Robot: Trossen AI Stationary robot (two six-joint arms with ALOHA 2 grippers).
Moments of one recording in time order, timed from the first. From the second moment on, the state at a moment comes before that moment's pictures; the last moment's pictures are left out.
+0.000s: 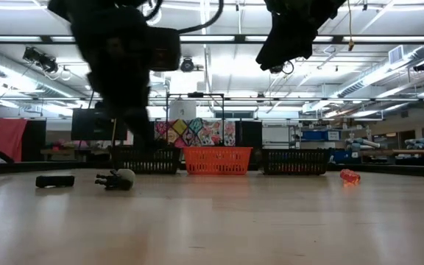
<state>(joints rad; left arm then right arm) -0.29 1.65 0.99 -0.40 -0.09 -0.57 0.08 1.34 1.06 -0.46 0.38 0.31</state>
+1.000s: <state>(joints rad) 0.04 1.65 0.99 -0.19 0.13 -0.20 0.07 1.34 1.06 -0.50 0.38 0.34</state>
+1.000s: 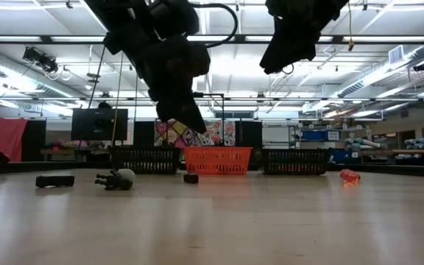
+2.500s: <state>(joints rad) -0.09 1.86 0.99 -0.16 0.00 -0.12 0.06 1.34 1.06 -0.51 0.39 0.34</state>
